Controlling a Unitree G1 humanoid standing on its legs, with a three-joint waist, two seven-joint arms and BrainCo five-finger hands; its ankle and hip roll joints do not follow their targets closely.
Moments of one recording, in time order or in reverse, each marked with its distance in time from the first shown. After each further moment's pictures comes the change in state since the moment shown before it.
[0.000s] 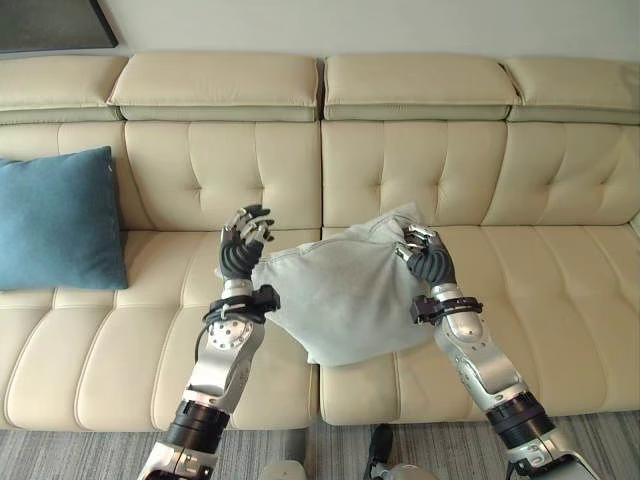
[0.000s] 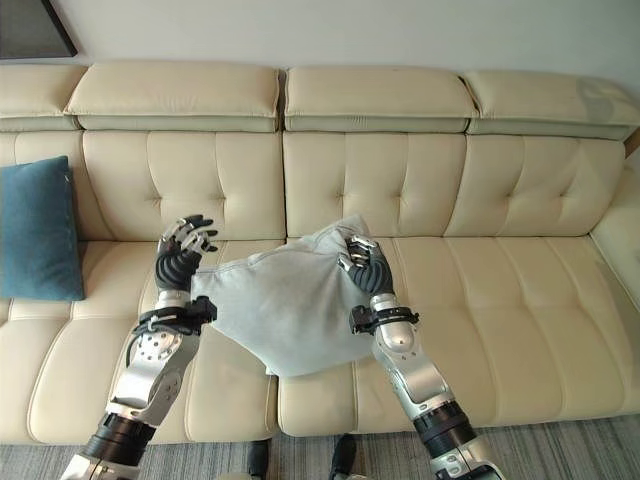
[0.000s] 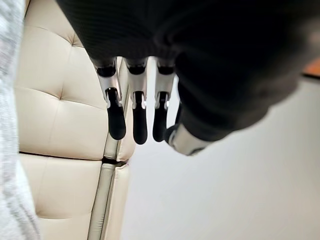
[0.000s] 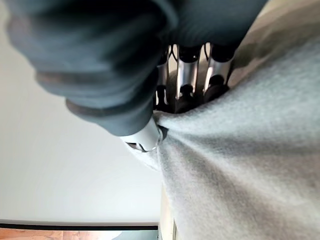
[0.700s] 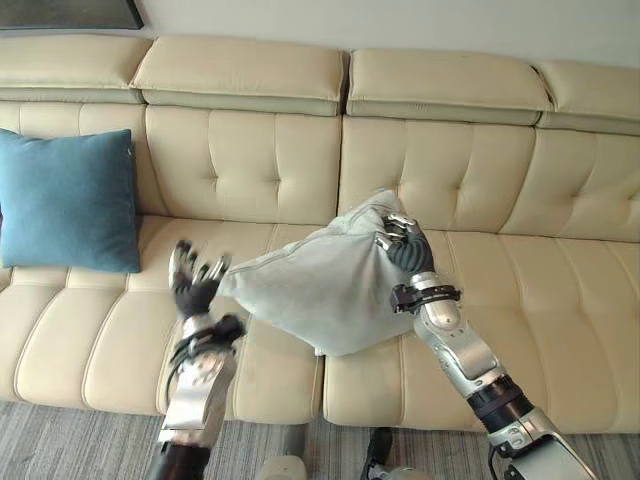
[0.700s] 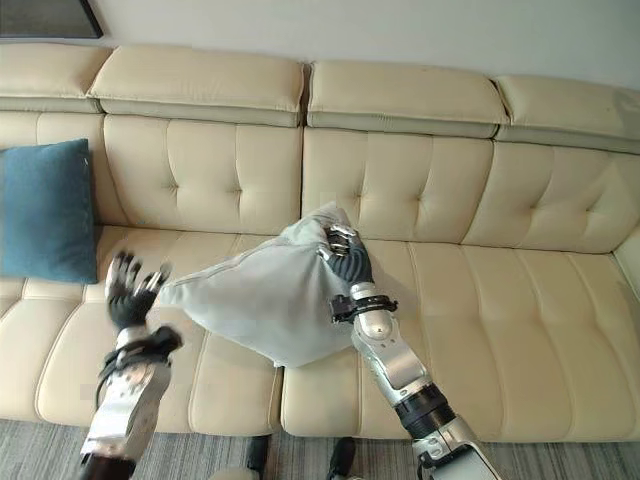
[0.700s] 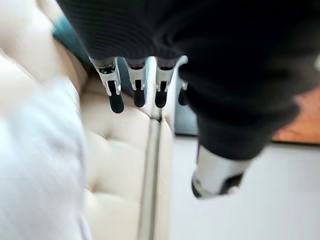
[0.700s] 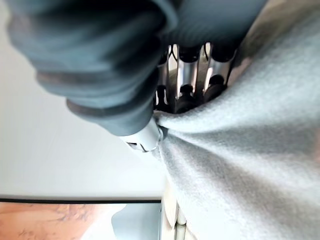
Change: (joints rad) left arm 0.327 -0.053 0.200 0.129 -0.013 -0.041 0.079; right arm -0.036 0.032 0.005 0.032 0.004 0.002 -0.045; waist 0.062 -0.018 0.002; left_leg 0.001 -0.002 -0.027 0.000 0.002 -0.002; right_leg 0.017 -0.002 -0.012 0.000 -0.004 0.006
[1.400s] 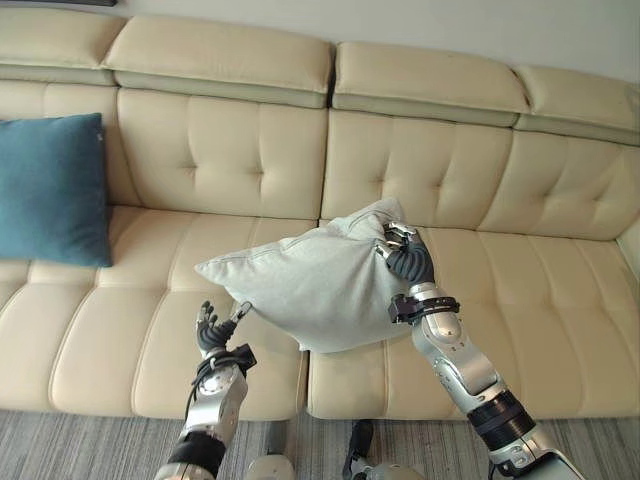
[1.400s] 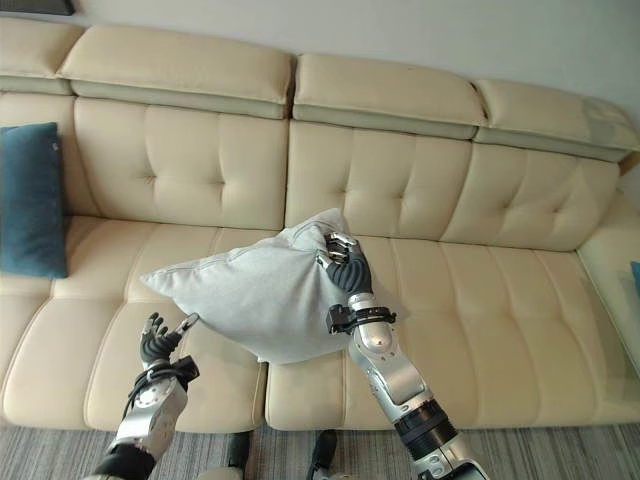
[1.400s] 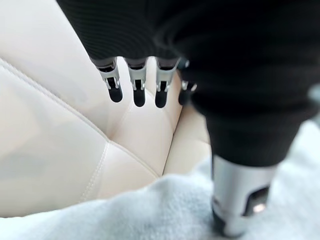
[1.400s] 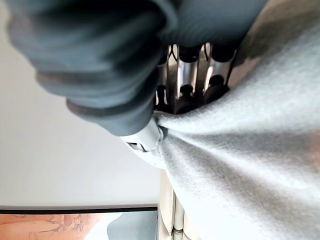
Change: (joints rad) left arm -0.323 0.010 -0.124 0.501 -0.076 0.053 -0.003; right arm 0.031 0.021 0.081 -0.078 0.052 -0.016 0.010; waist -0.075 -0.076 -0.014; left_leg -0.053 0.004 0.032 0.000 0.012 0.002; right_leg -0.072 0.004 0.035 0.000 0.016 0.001
